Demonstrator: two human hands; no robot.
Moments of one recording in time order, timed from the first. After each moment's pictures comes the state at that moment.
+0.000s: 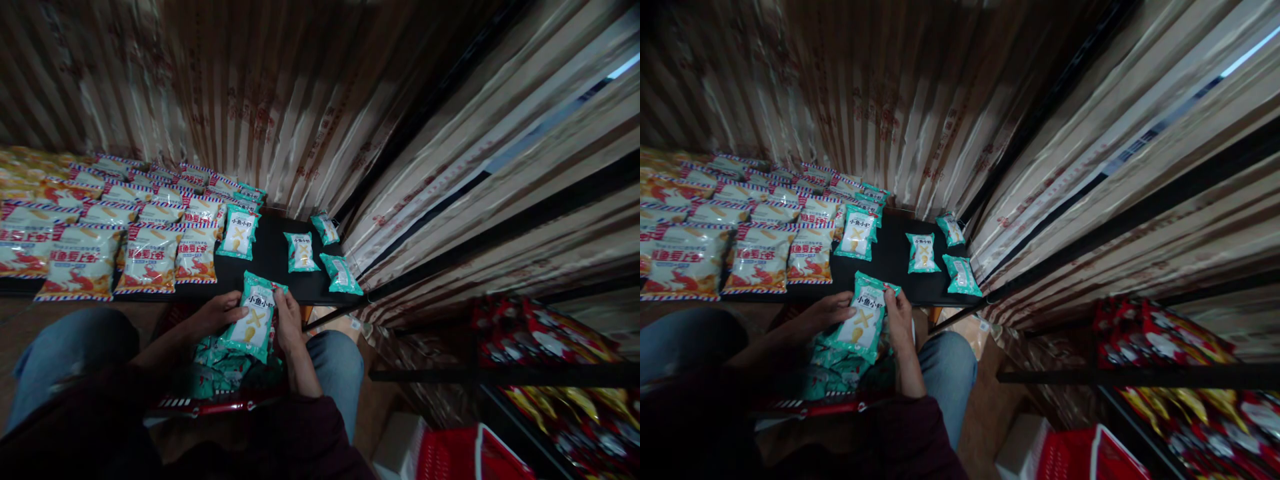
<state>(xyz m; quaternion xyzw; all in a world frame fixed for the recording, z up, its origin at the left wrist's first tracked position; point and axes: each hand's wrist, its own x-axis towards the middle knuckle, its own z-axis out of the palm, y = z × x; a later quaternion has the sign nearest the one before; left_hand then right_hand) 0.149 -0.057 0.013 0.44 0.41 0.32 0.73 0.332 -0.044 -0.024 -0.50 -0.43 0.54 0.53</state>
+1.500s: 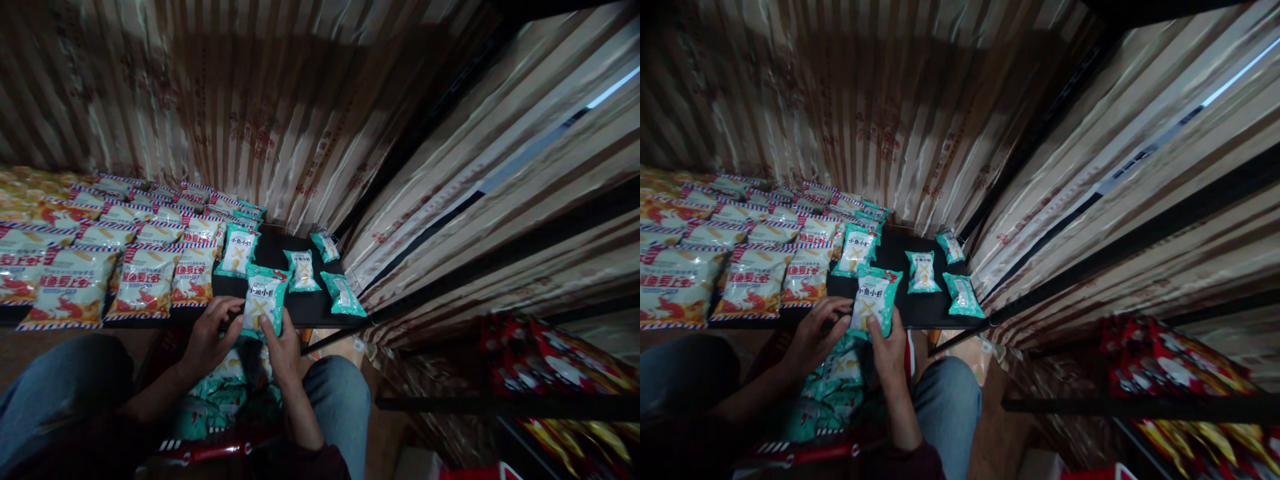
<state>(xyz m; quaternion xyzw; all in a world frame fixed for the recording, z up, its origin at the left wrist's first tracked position) 0.160 -0.047 -0.007 0.65 0.50 0.53 0.23 0.313 -0.053 0.015 -0.56 -0.51 0.43 0.49</state>
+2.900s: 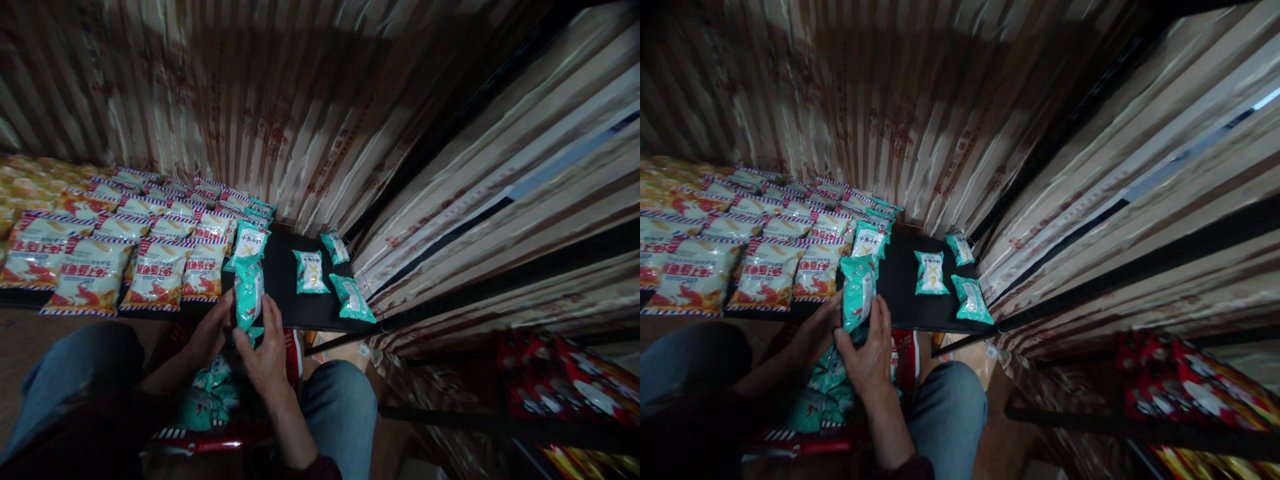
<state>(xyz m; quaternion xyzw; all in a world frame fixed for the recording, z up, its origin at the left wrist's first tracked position) 0.164 -0.043 -0.004 0.31 0.38 0.57 0.65 0.288 -0.063 0.005 -0.53 -0.71 0.20 0.41</state>
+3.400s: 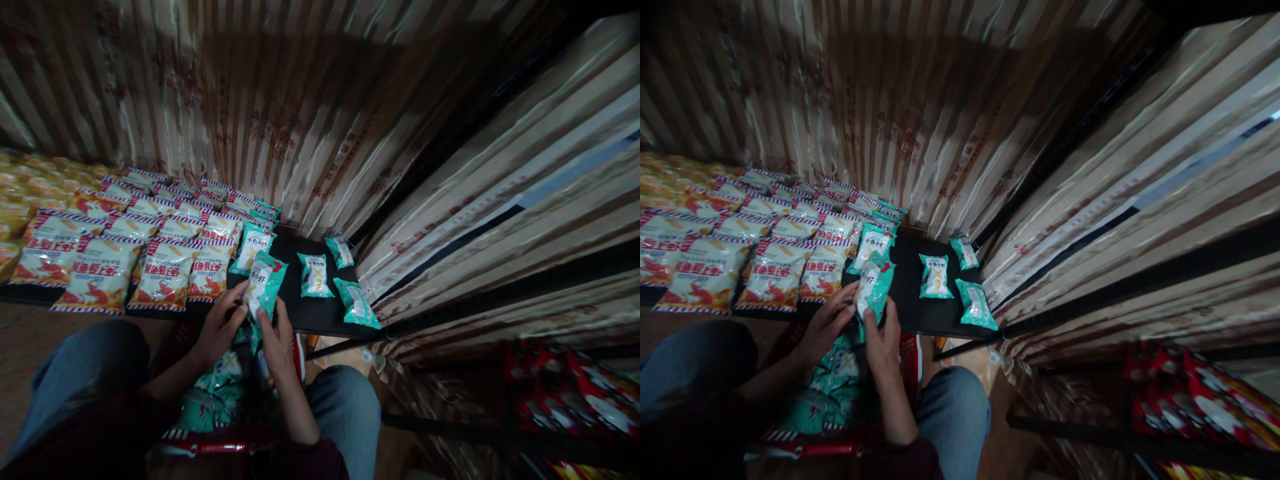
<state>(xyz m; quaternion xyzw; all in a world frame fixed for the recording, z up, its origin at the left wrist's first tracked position) 0.154 -0.039 -0.009 0.52 0.51 0.55 0.41 0.285 -0.040 0.018 -0.54 -0.56 0.42 0.46</state>
